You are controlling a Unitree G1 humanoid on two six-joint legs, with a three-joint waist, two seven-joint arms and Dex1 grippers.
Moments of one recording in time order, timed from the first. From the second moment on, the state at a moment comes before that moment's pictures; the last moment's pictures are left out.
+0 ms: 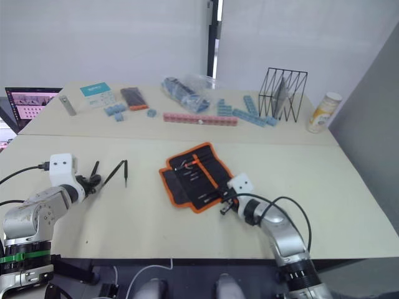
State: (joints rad) left arm -0.35 0.54 0.37 -0.01 -0.35 0.94 -0.14; right arm -0.25 -0.36 0.14 0.01 0.18 0.29 0.61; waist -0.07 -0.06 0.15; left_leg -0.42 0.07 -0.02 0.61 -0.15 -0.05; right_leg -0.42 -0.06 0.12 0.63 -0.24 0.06
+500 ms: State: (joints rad) left arm -0.34 0.53 0.39 0.01 -0.34 0.87 -0.17; right arm -0.23 -0.36 0.15 -0.01 0.17 0.29 0.61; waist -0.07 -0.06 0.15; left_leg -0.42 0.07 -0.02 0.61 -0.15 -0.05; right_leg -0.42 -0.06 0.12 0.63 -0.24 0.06
